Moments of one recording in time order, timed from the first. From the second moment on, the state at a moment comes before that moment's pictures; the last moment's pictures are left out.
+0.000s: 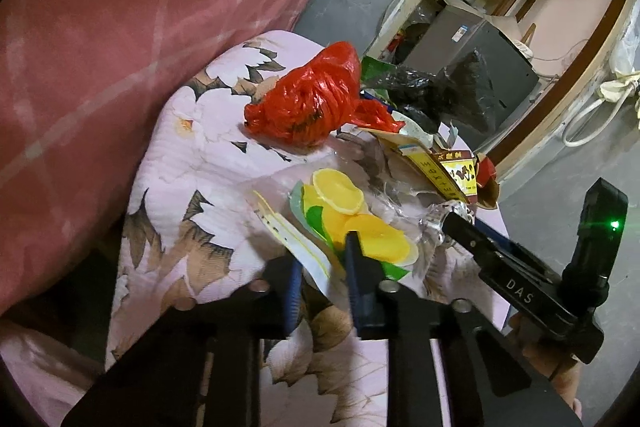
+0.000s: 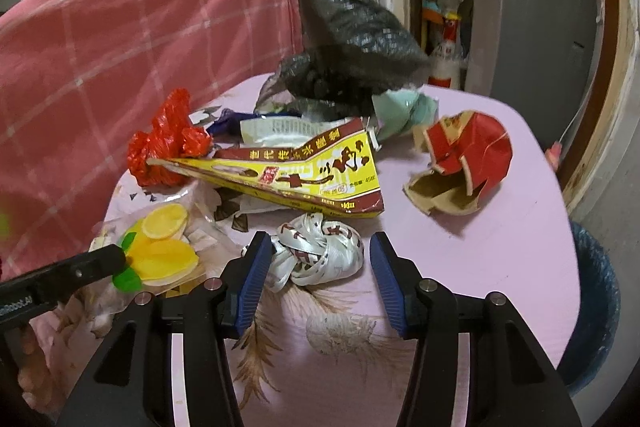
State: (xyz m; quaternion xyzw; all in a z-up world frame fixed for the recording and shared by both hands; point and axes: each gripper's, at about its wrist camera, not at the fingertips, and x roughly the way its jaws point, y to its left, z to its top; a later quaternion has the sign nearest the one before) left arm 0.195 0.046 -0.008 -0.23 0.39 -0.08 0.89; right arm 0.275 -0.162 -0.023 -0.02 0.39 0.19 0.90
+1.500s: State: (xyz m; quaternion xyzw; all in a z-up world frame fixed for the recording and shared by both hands) left arm 0.193 -0.196 0.059 -0.10 0.17 -0.20 0.96; right arm 0.190 -0.358 0.055 -0.02 0.14 0.00 0.99
